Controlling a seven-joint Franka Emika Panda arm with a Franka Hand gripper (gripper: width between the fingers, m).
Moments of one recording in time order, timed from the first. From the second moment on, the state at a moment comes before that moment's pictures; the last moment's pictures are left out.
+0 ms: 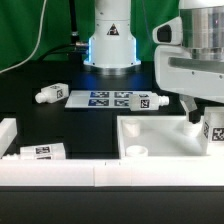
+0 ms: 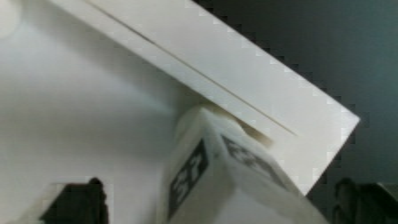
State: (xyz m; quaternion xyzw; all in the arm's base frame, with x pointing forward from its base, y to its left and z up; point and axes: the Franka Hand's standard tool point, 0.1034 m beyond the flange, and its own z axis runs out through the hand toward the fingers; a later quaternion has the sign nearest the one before) arm 0.638 0.110 0.065 -0.89 0.46 0.00 0.07
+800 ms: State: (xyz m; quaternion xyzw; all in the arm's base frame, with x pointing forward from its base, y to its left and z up) arm 0.638 0.121 0.062 -0.99 0.13 -0.05 0.03
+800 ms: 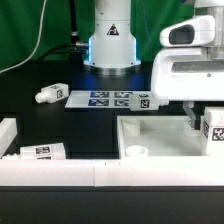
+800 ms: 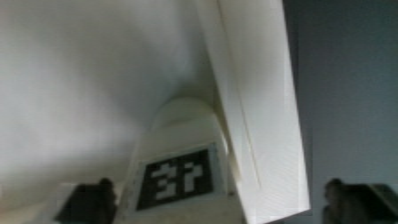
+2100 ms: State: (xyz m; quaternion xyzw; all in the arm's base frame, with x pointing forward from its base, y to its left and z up) arm 0.638 0.116 0.061 -0.74 0.66 0.00 0.07
